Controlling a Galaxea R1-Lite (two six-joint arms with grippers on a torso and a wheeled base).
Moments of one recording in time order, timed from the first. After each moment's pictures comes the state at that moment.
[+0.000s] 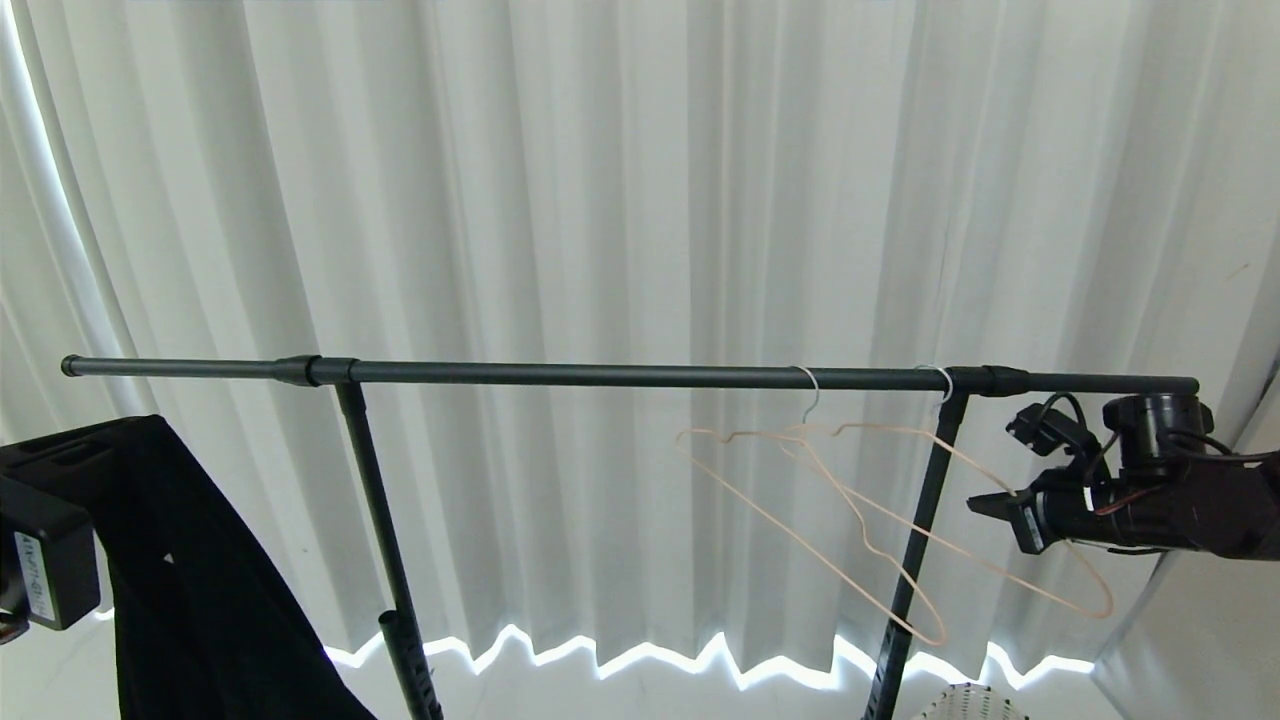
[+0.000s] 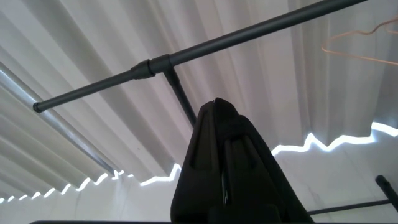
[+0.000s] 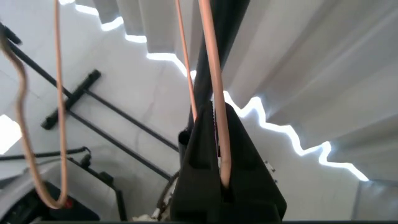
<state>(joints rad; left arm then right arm) -0.33 0.90 -0.68 0.00 0.25 0.34 -0.05 2.01 -0.84 -0.44 0.53 -0.37</state>
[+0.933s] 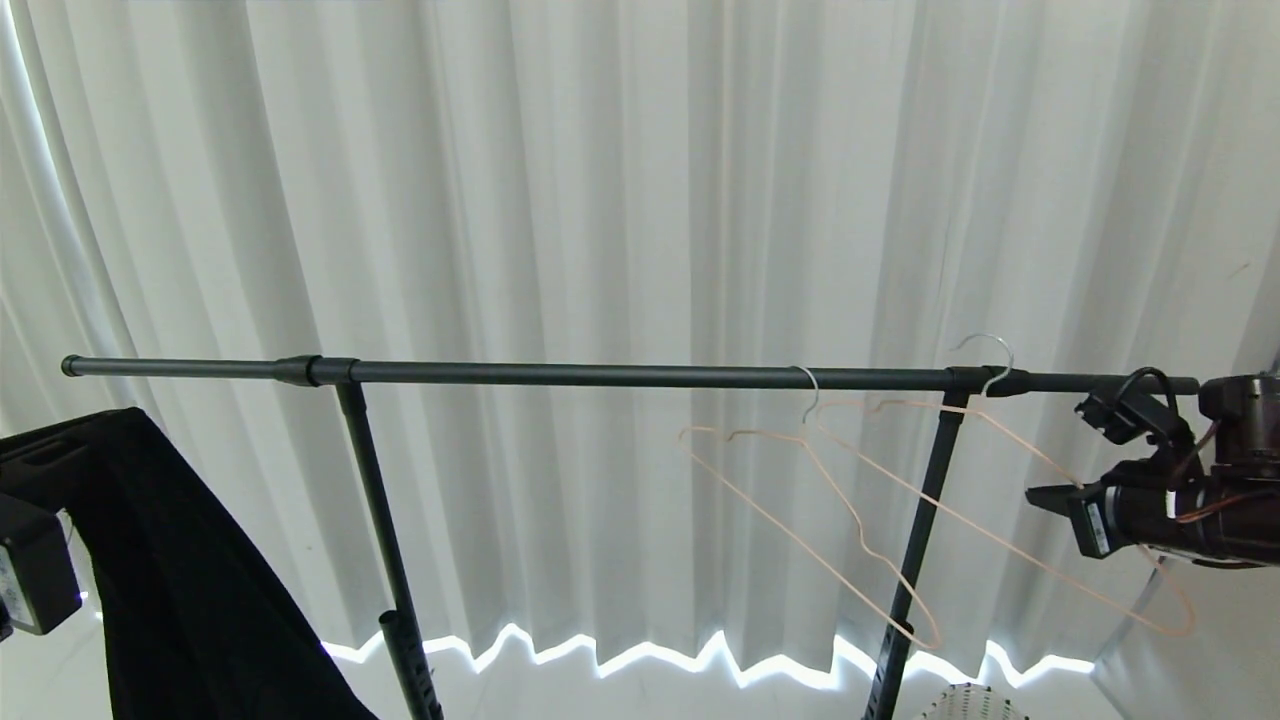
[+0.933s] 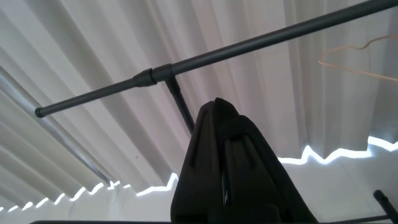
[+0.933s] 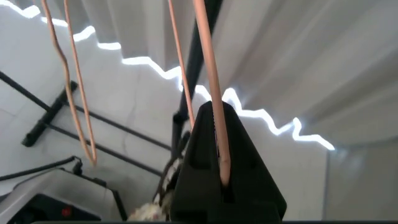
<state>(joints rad) -0.33 0.87 -0.64 -0.07 0.24 0.33 -0.03 1.68 -0.67 -0.38 0.36 -0.30</state>
